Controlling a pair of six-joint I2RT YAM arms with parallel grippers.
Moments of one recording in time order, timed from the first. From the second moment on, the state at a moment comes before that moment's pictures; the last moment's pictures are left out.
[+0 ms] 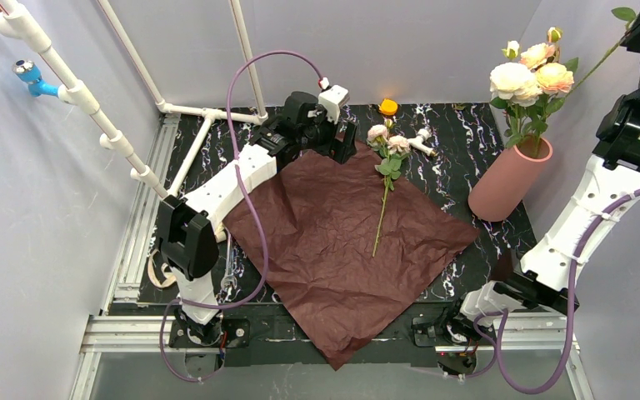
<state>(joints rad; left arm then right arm) -0.61 1.81 1.69 -0.36 0.22 -0.04 -0.52 1.53 2.41 -0.53 -0.24 0.10</state>
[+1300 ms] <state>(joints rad) -0.61 1.94 1.78 -0.43 0.17 -0.04 -0.52 1.22 1.70 -0.09 -0.40 0.00</state>
